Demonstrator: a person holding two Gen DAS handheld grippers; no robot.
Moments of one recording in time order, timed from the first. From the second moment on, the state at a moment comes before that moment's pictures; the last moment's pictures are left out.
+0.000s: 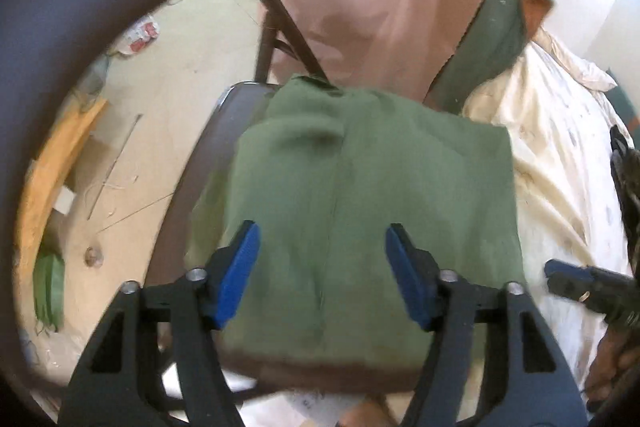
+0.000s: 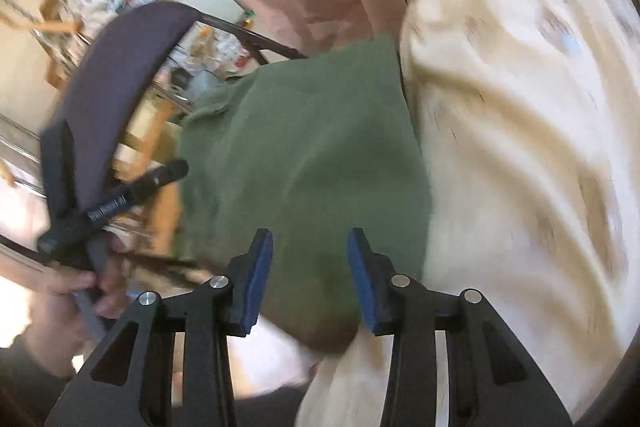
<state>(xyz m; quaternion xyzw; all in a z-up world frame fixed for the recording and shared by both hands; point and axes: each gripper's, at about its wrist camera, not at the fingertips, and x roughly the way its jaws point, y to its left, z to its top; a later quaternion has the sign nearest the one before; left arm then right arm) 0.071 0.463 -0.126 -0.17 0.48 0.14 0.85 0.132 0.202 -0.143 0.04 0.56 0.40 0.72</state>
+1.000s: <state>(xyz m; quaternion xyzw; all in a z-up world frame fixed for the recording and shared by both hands) 0.068 0.367 -0.026 -0.16 0.43 0.13 0.88 0.148 0.082 -0.030 0.03 0.46 0.37 0.81</state>
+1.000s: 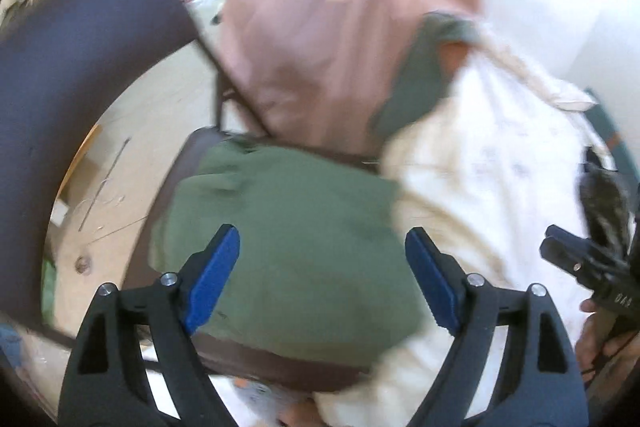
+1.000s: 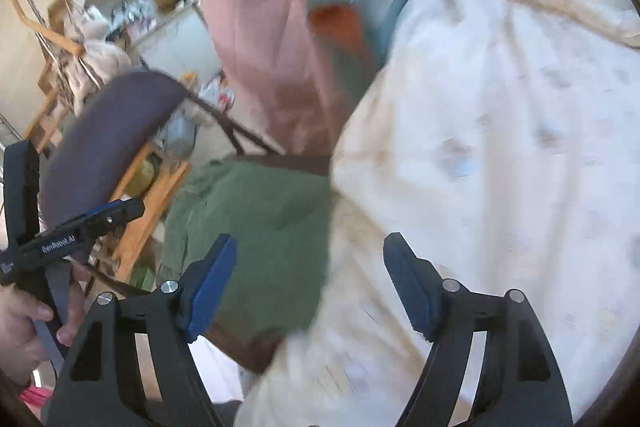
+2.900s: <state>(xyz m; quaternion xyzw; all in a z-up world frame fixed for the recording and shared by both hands) -0.034 0.024 -0.023 -0.05 0.34 0.02 0.94 -0.004 -0.213 -0.026 0.03 0.32 0.13 0.94</state>
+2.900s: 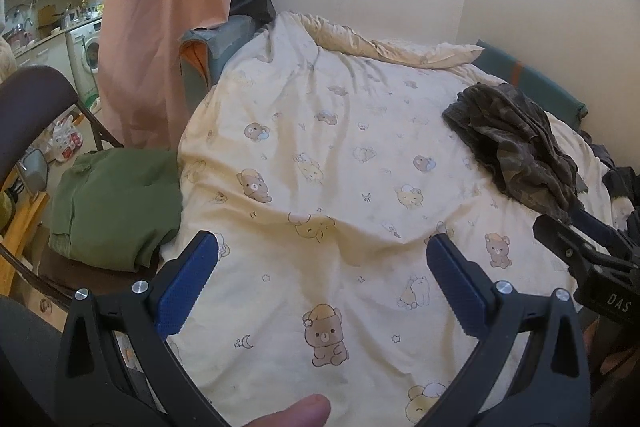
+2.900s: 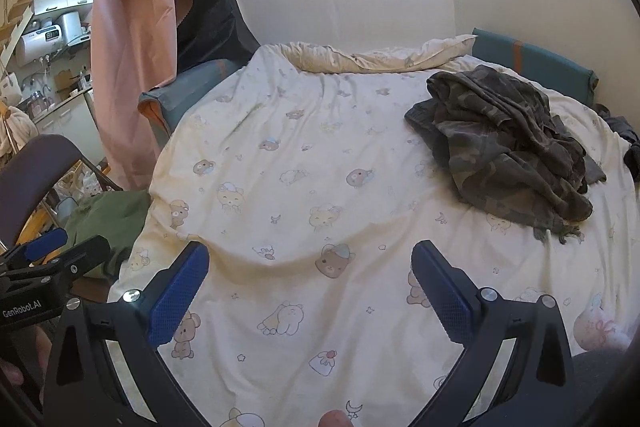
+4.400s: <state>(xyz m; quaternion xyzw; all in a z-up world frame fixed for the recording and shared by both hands) -0.037 0.020 -0.025 -0.06 0.33 0.02 0.94 -0.005 -0.219 -0.024 0.02 0.32 0.13 0.94</state>
